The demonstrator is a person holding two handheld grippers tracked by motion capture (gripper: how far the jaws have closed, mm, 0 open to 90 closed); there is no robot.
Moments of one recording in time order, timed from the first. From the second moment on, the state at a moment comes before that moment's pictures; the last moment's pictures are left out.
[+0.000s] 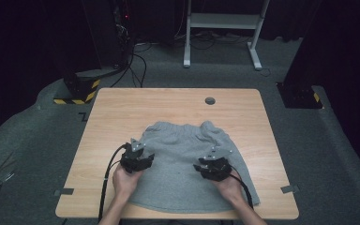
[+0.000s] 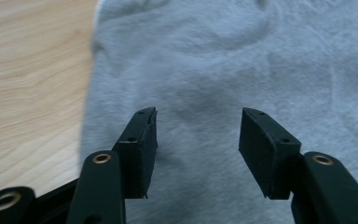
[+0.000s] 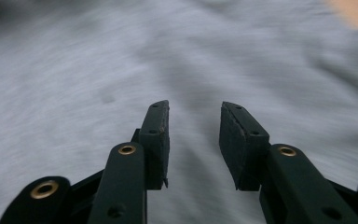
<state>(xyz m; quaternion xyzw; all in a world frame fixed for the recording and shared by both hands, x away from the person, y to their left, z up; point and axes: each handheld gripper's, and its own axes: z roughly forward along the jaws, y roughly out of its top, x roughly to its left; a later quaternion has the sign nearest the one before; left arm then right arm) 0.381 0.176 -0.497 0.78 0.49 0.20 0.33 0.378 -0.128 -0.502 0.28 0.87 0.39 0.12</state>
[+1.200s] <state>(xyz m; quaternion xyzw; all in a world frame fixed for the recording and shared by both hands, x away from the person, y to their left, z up) 0.382 0.192 -0.500 0.76 0.52 0.21 0.34 0.436 -0.208 -0.482 0.43 0.80 0.37 0.19</state>
